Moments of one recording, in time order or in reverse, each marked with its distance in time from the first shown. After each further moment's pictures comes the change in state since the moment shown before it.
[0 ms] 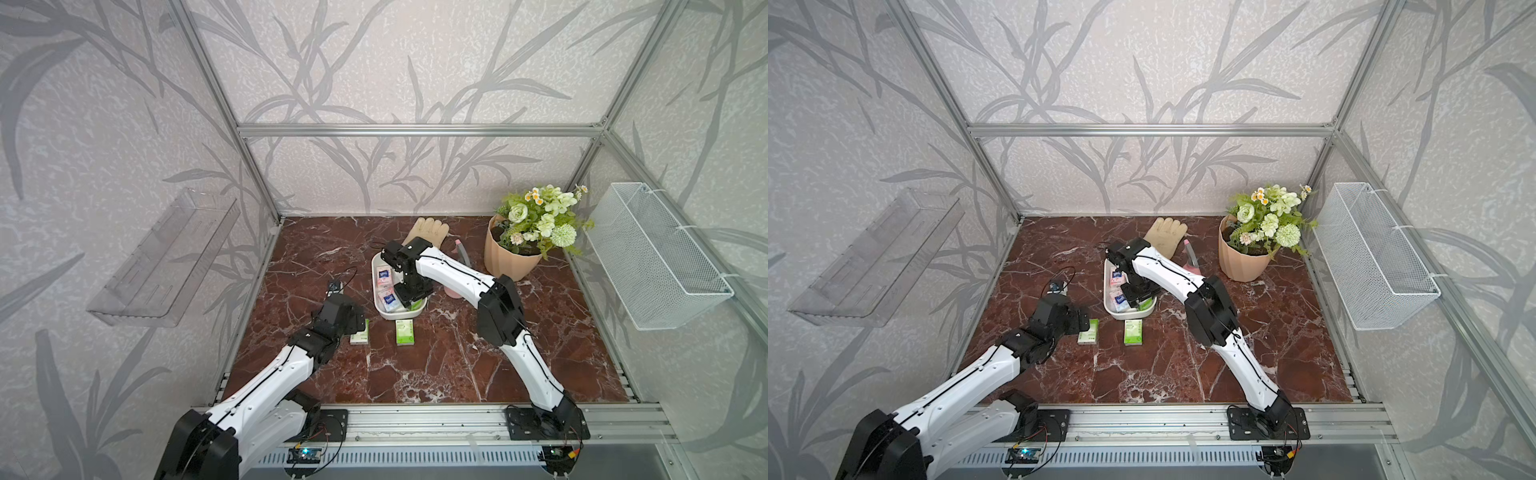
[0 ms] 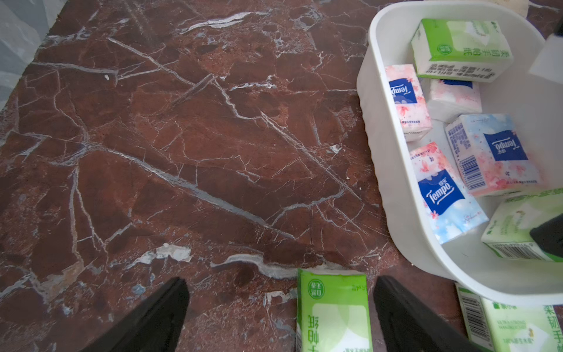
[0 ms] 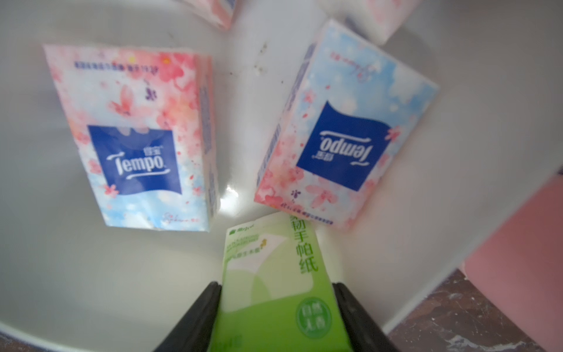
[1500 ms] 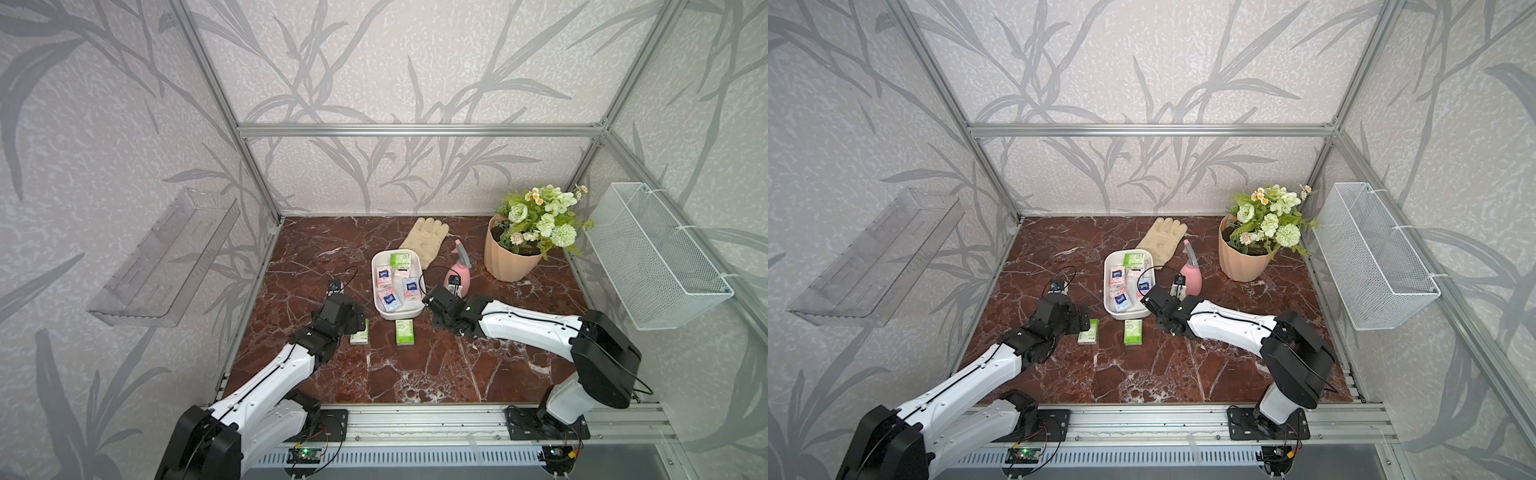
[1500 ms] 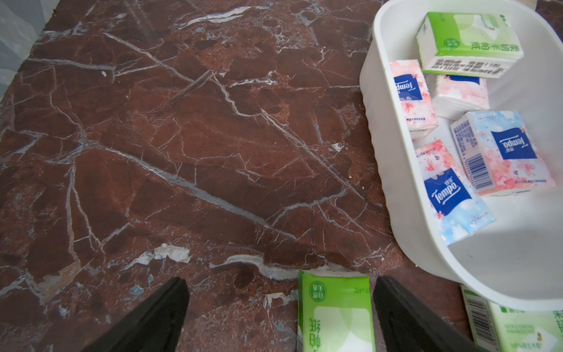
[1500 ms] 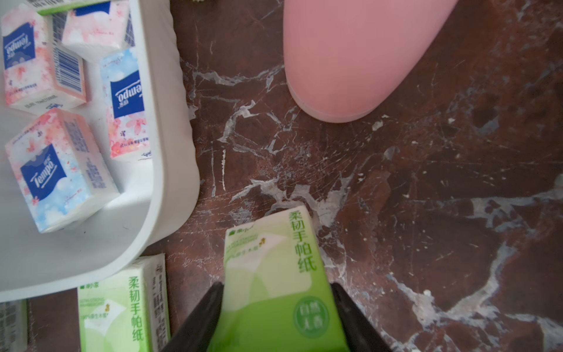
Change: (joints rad) left arm 0.006 0.022 0.000 0.011 0.004 0.002; right arm 0.094 -0.755 -1.205 0.829 0.328 0.661
